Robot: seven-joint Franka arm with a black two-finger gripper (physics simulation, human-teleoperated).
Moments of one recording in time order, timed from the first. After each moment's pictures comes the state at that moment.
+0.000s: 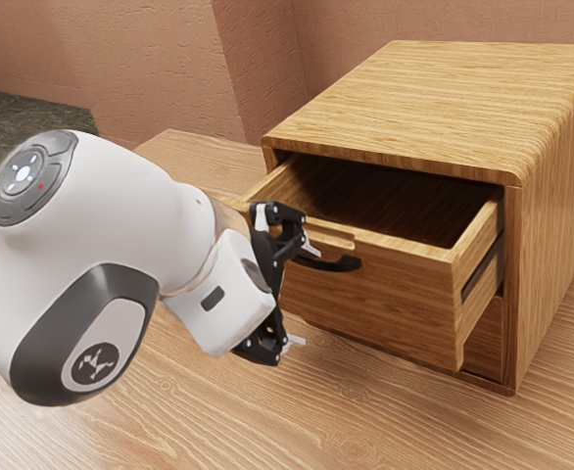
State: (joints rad) arm 0.31 -0.56 -0.54 -2.23 -0.19 2.39 1.18
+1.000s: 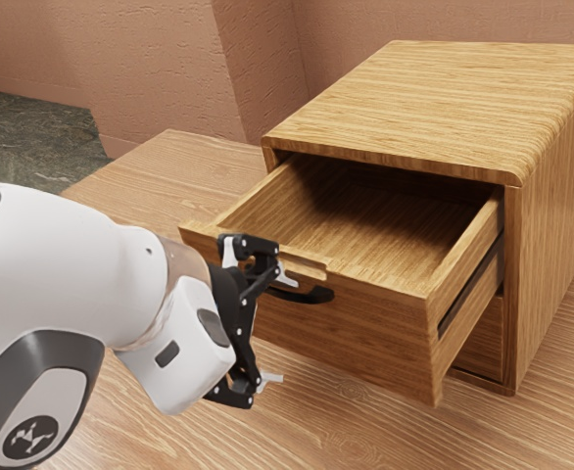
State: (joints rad) arm 0.21 -0.73 -0.50 -2.36 -0.22 2.37 1.15
